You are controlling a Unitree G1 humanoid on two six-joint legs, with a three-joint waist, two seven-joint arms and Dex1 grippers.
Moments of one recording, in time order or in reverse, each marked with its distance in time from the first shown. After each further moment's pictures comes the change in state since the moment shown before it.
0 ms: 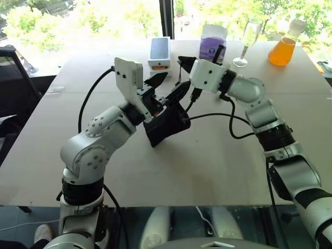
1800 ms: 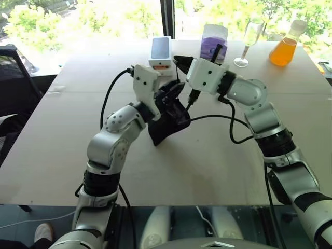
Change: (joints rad) left arm -0.002 -0.095 -0.095 0.158 0.426 -0.156 -0.206; right arm 0.049 0.018 -0.005 -0.175 0.025 0.150 0.000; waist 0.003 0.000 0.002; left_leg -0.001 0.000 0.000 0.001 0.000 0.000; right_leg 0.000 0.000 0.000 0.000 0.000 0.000
